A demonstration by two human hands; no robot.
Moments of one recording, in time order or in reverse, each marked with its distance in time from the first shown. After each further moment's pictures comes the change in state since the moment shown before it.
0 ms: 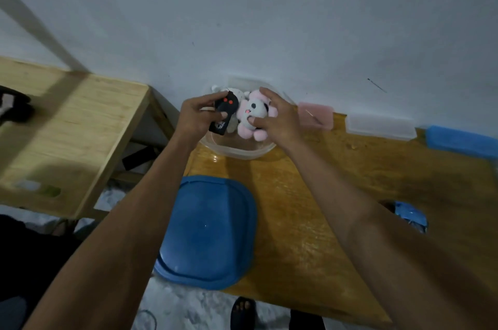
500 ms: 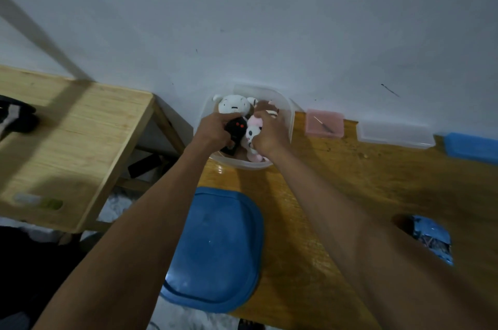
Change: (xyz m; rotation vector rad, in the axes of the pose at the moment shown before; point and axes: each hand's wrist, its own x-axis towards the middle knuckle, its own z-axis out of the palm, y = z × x) left_hand 0.037 -0.025 0.016 0.723 -0.151 -0.123; right_hand 0.029 0.023 0.039 -0.465 -0.048 0.120
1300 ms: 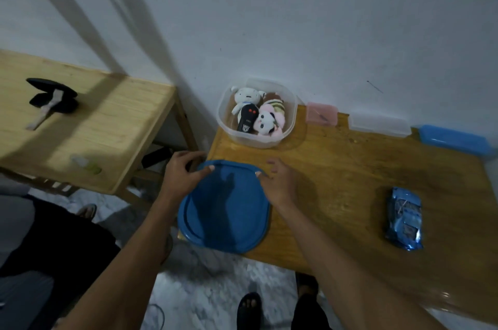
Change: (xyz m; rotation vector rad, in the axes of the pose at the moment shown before) left_hand -0.182 -0.123 -0.010 -0.120 0.260 0.052; right_hand -0.174 0.044 0.049 0.116 0.128 0.084
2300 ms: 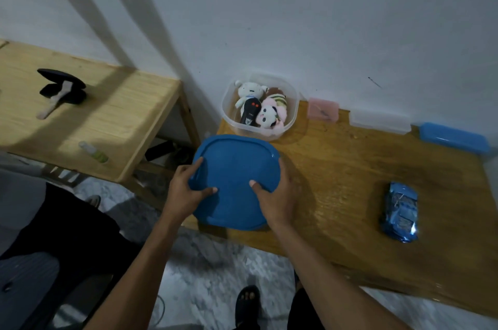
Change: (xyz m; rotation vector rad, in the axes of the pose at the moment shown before) left_hand -0.067 -0.006 0.010 -0.126 -0.011 -0.065; right_hand -0.057 0.015 0.008 0.159 0.109 0.051
